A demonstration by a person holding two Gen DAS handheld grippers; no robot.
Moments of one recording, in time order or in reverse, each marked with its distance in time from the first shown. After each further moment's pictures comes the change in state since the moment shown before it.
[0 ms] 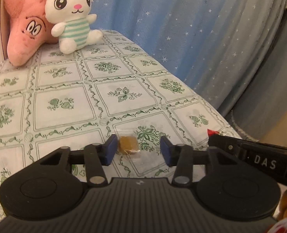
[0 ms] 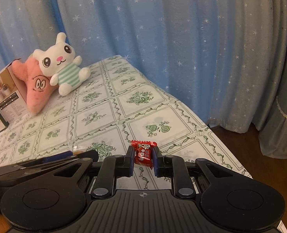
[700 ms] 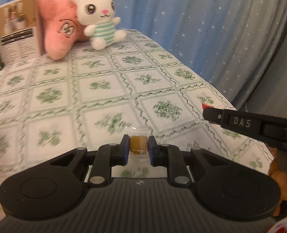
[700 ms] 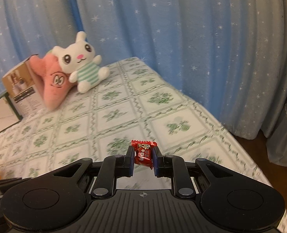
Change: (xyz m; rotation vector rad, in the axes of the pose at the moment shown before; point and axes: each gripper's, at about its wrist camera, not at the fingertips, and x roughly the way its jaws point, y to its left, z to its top) left arm -0.084 0.006 -0.030 -0.017 0.028 0.122; right arm -0.019 0.026 -0.012 -0.045 -0.016 0.072
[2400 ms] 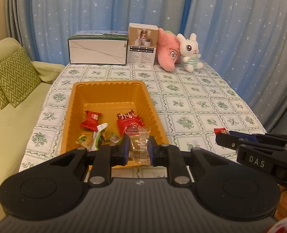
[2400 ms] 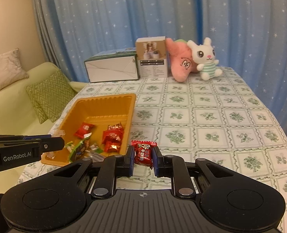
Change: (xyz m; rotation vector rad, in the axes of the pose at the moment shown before) left arm -0.314 0.113 -0.117 -0.199 -0.117 0.278; right arm -0.202 0.197 -0.113 -0.356 0.057 0.314
